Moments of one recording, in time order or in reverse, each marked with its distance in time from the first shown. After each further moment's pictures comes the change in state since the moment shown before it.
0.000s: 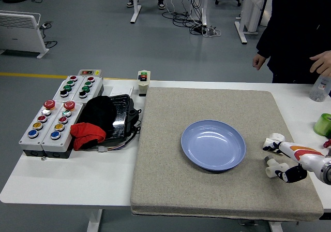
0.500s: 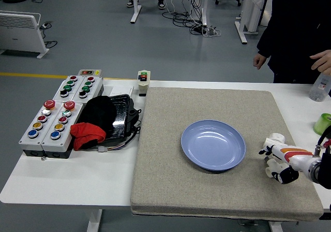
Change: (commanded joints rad) left arm 0.004 -0.001 0.006 0.000 -0.004 0.000 0.001; right arm 0.060 0.035 -0.076 -0.072 -0.097 0.003 -0.010
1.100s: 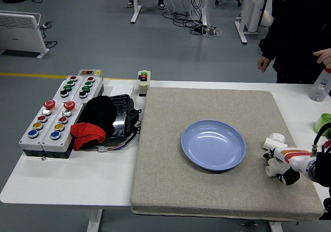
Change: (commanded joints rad) left arm 0.000 -0.001 0.000 -0.001 -0.001 0.000 -0.001; right arm 0.059 0.035 -0.060 -0.119 -0.063 0.037 -0.007
